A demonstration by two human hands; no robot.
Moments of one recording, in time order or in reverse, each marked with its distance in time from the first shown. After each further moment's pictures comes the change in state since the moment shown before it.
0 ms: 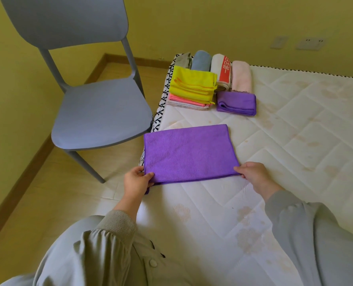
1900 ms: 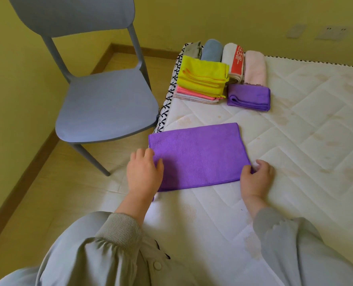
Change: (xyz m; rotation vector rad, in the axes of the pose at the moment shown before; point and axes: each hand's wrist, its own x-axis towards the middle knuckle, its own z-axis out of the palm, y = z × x) left_hand -0.013 0.022 0.001 0.930 0.287 0.711; right_hand -0.021 0.016 0.050 -0.034 0.556 -0.264
